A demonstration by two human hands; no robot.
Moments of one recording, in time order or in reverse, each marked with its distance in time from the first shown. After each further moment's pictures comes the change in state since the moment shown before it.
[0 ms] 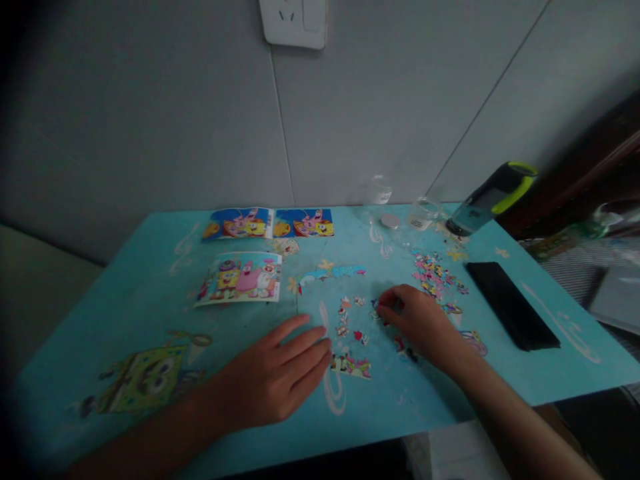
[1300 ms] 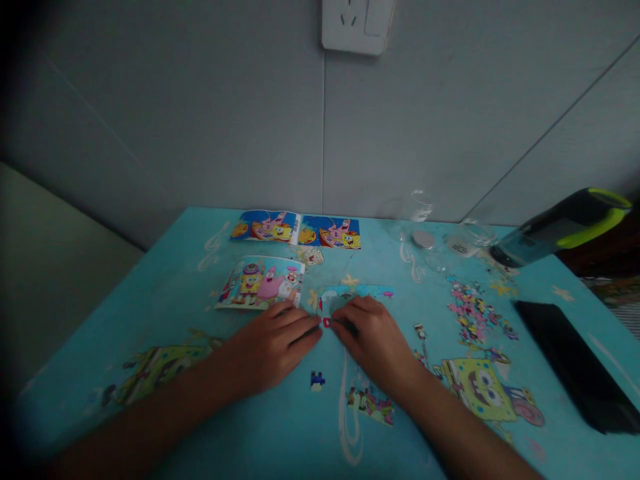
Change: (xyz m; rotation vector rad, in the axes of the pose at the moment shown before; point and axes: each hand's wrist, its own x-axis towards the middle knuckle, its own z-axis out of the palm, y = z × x) left_hand -0.031 -0.044 0.013 0.040 -0.254 -0.271; right_hand 0.040 -0.082 0.054 0.169 0.002 -0.480
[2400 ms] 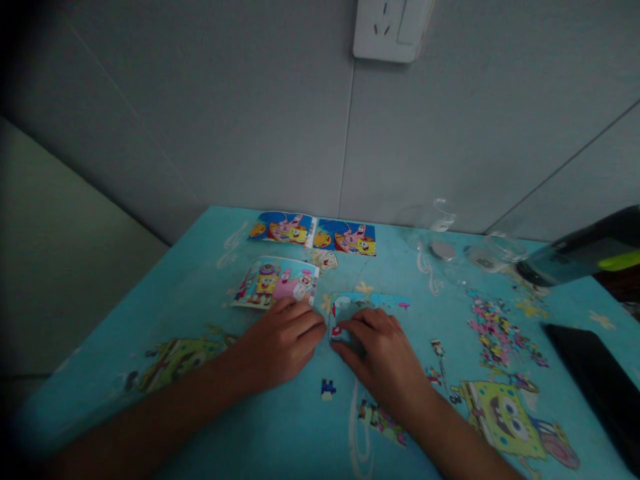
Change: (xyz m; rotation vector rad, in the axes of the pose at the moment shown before) left_hand 0.004 -0.002 -0.006 -0.008 0.032 -0.145; right_hand -0.008 0.000 0.007 -0.110 -0.020 -0.058
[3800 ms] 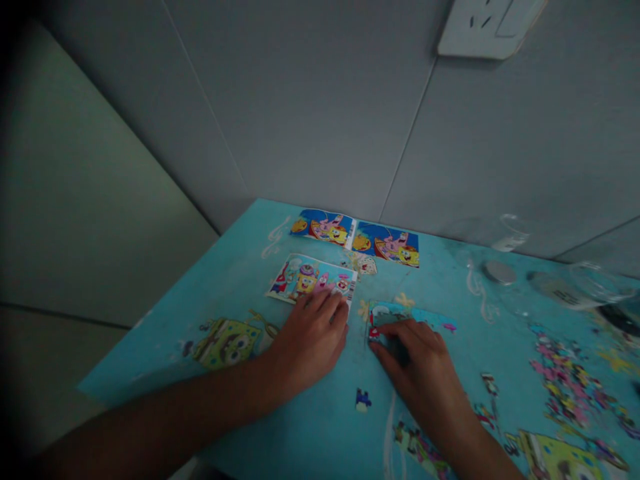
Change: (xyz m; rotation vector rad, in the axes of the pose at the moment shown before) left_hand -0.001 0.015 -0.001 0.092 -0.075 -0.490; right_hand 0.005 0.014 0.008 0.019 0.060 0.024
